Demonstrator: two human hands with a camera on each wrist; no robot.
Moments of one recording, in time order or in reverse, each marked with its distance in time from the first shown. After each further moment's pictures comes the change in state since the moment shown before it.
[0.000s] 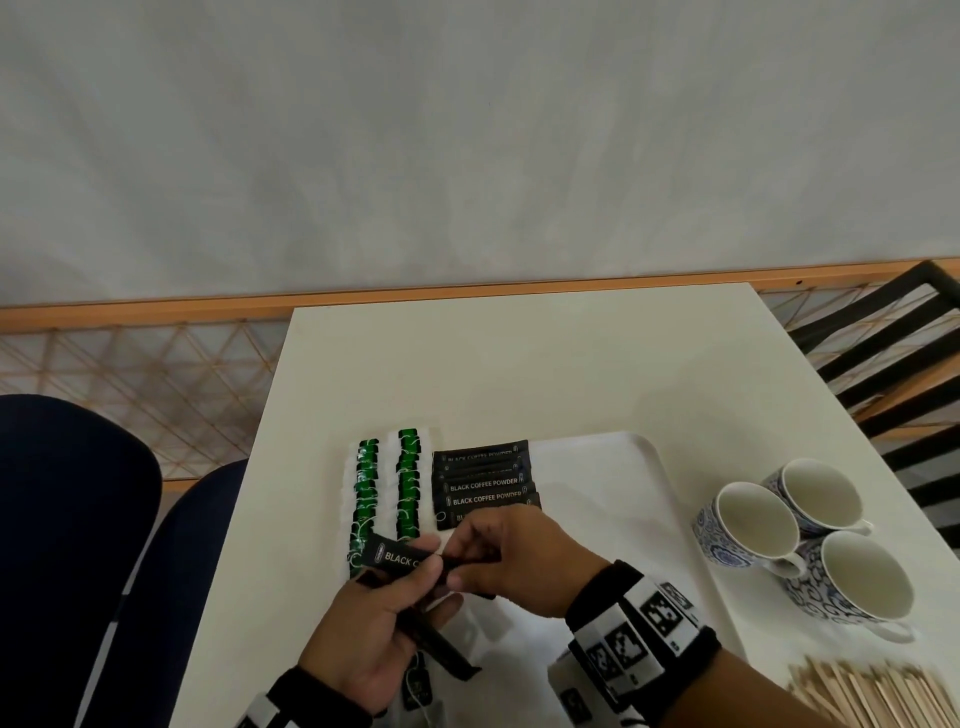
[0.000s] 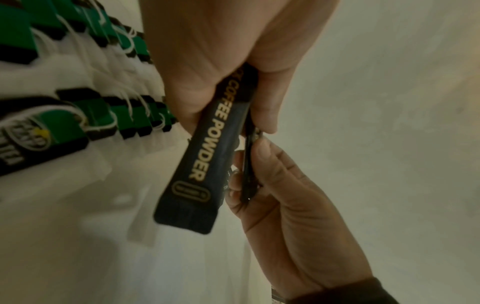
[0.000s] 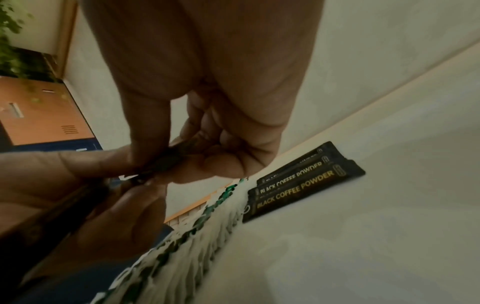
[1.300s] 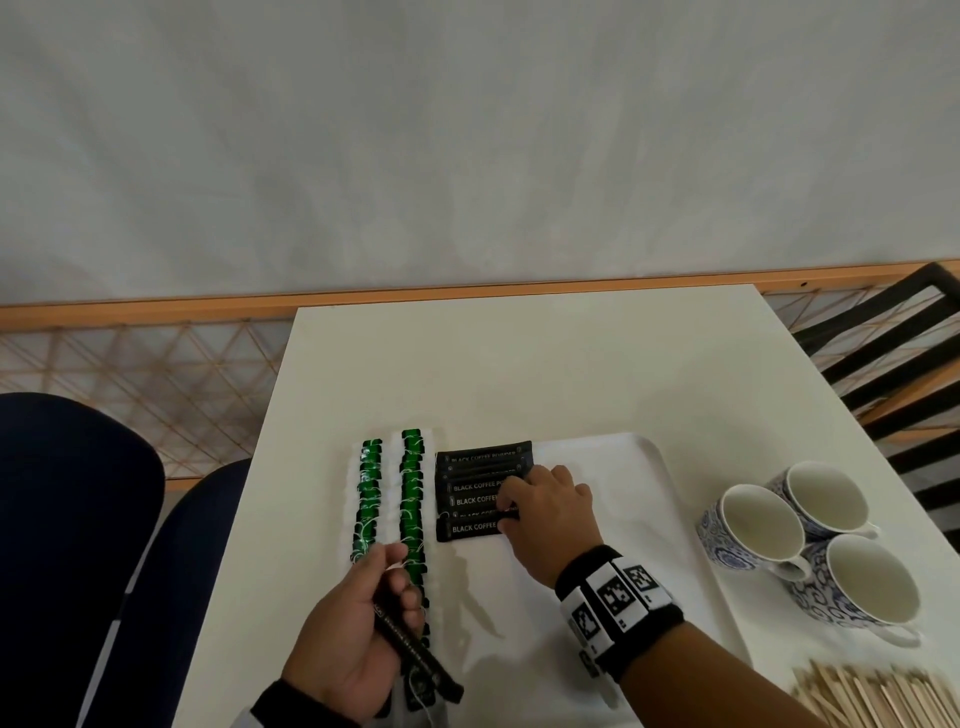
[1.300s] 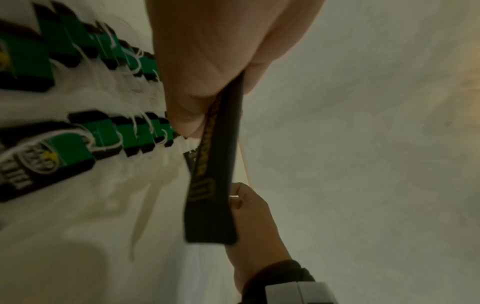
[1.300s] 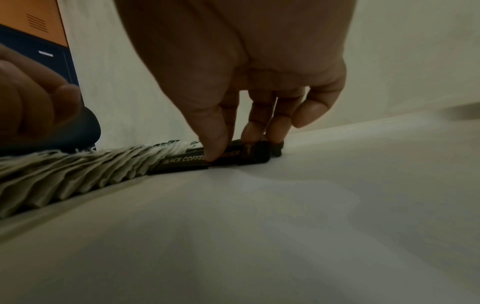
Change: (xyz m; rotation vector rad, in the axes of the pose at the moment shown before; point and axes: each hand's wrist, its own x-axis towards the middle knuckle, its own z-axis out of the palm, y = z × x) left_hand 0.002 0.002 -0.014 -0.133 0.089 0.015; right_hand 0.027 0.042 -0.002 -0.757 0.405 0.175
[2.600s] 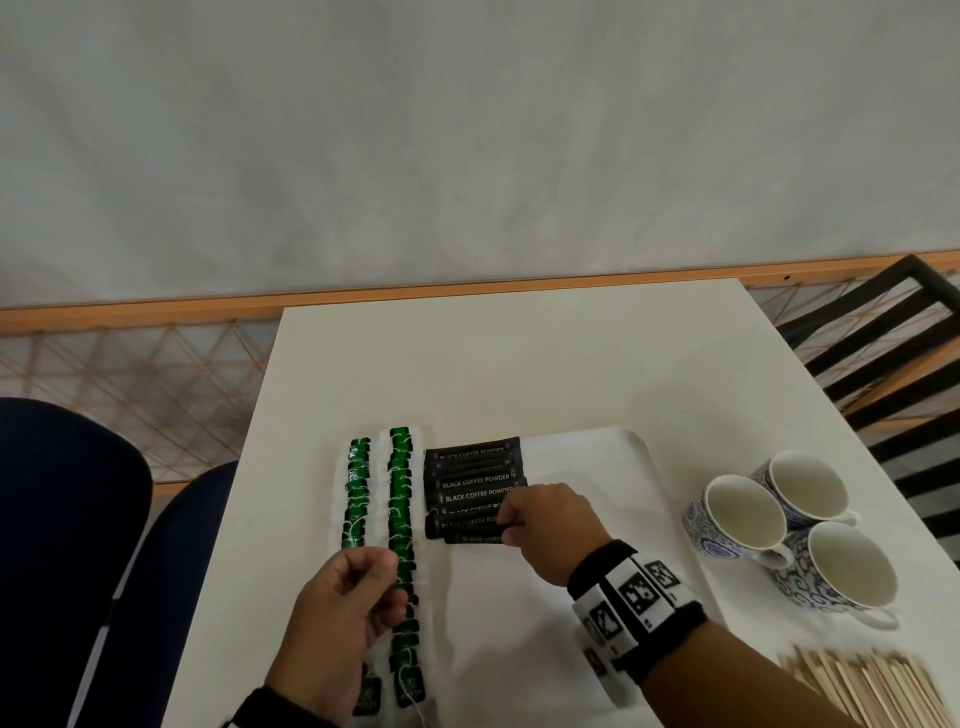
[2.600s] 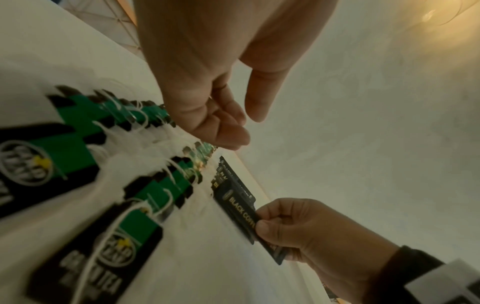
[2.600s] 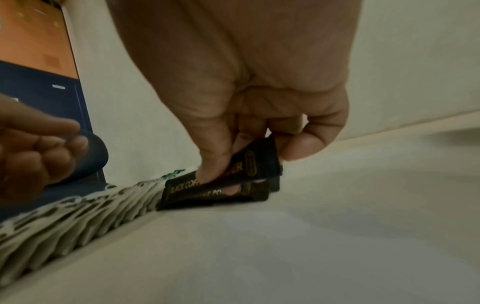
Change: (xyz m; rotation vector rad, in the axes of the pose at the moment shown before) left_hand 0.001 -0.002 -0.010 0.417 0.055 0.222; right_hand -0.010 0.007 -0.025 0.149 -0.231 0.049
